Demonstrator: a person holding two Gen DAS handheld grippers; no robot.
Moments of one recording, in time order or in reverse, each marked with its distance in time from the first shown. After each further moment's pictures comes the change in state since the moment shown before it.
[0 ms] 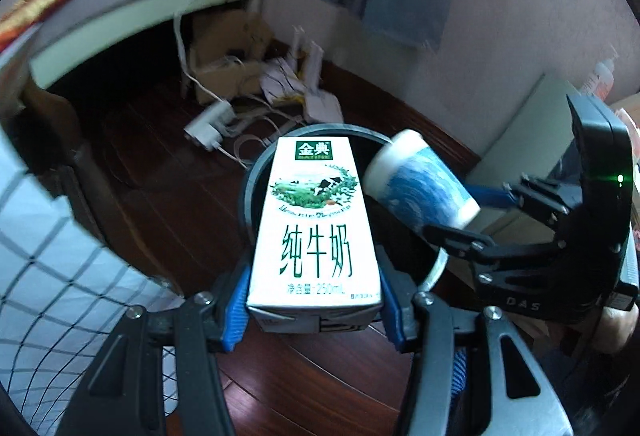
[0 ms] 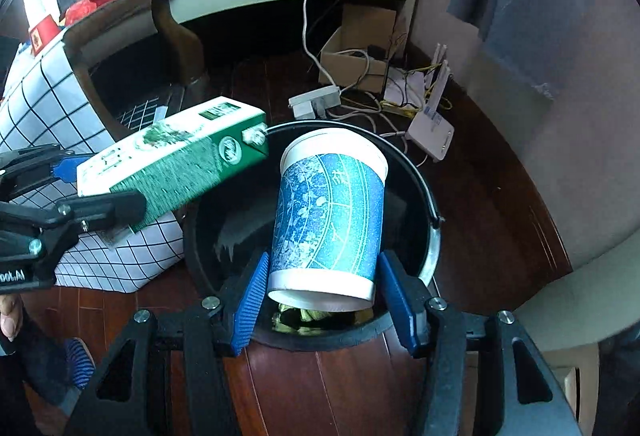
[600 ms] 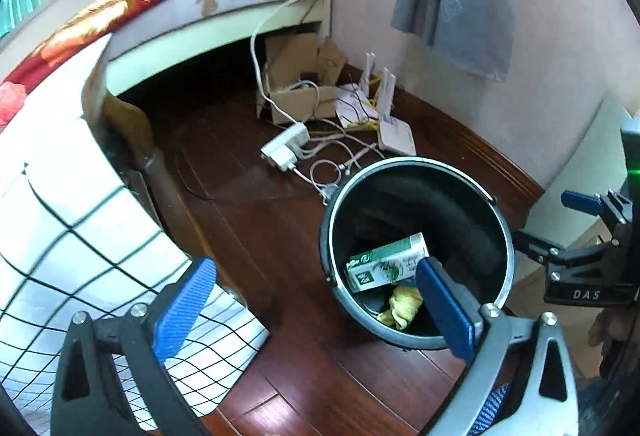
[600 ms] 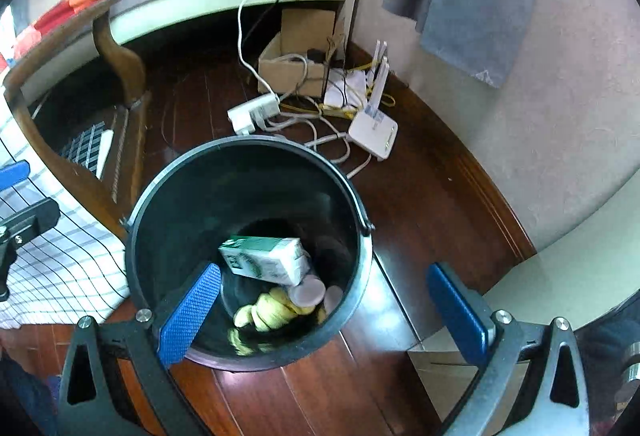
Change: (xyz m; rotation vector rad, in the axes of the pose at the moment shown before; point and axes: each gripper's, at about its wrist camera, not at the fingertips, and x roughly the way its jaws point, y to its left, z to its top) left arm -0.029 0.020 -0.004 -0.077 -0.132 0.272; right arm -0.012 -0.033 0.004 0.124 -0.025 -0.157
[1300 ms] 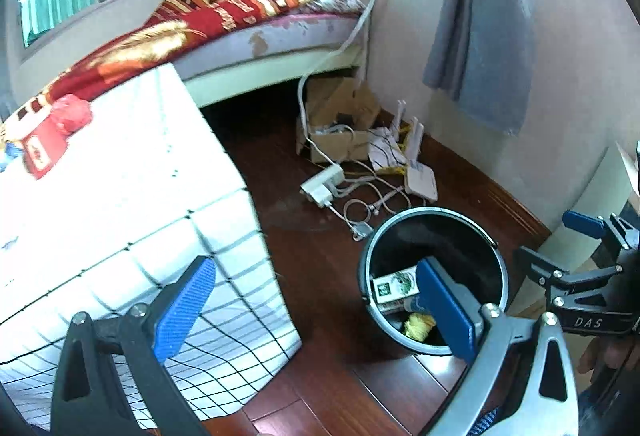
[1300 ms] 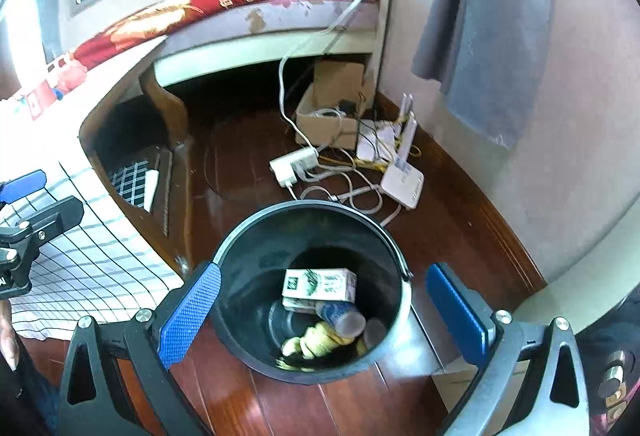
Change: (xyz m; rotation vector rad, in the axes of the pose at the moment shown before) left arm -0.067 0.038 0.014 -0.080 -0.124 0.089; right arm -0.069 0.045 0.029 -0.021 -0.154 0.087
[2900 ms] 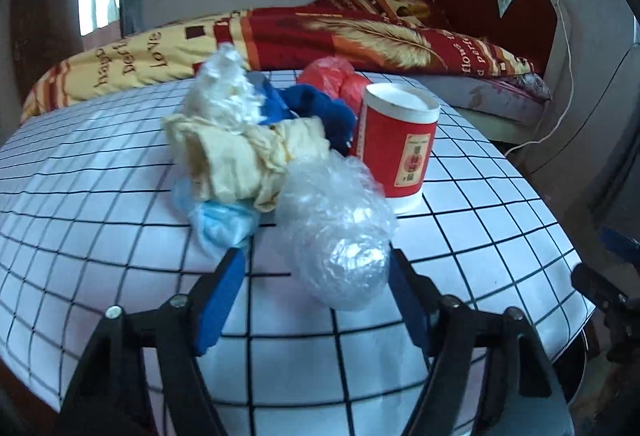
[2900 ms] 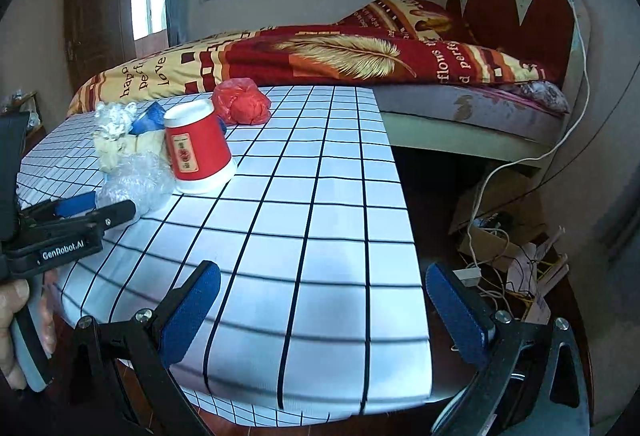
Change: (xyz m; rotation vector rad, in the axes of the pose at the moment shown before) left arm -0.006 0.290 -0.002 -0.378 -0.045 0.266; right arm 0.026 0.285 0.135 -0.302 -0.138 0.333
